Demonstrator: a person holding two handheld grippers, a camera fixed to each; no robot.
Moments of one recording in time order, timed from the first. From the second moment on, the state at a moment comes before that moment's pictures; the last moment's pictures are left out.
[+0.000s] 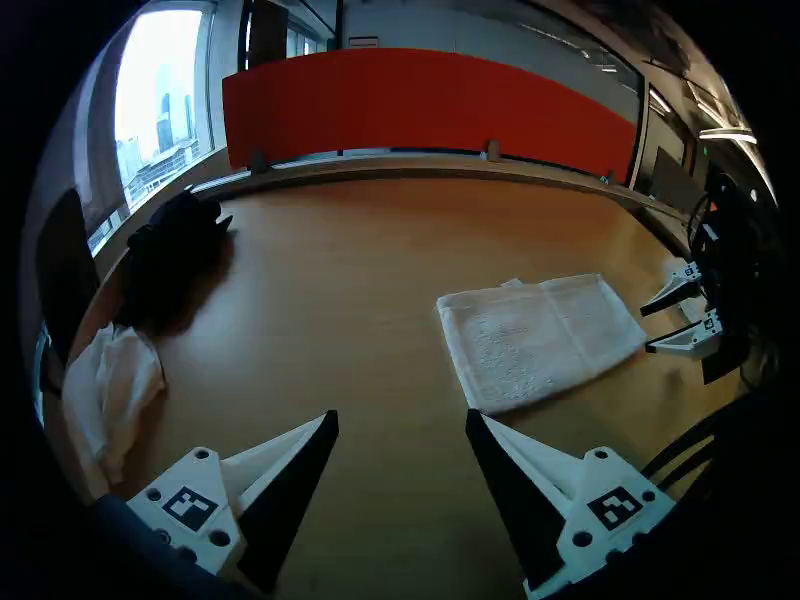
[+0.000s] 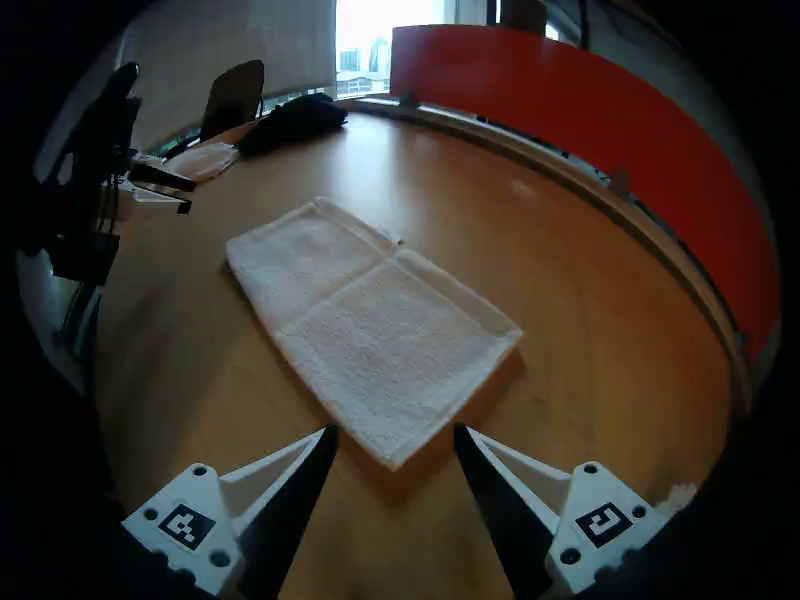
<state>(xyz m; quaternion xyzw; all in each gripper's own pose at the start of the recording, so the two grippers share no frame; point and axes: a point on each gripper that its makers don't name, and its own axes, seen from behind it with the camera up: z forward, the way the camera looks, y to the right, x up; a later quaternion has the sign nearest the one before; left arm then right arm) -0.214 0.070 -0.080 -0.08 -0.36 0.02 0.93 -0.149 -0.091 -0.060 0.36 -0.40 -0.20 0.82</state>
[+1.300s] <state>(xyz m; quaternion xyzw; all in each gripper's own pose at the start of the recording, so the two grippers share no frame) -0.213 0.048 -0.116 -0.05 -0.30 0.01 0.95 -0.160 -0.079 -0.075 0.37 -0.43 -0.21 0.80</state>
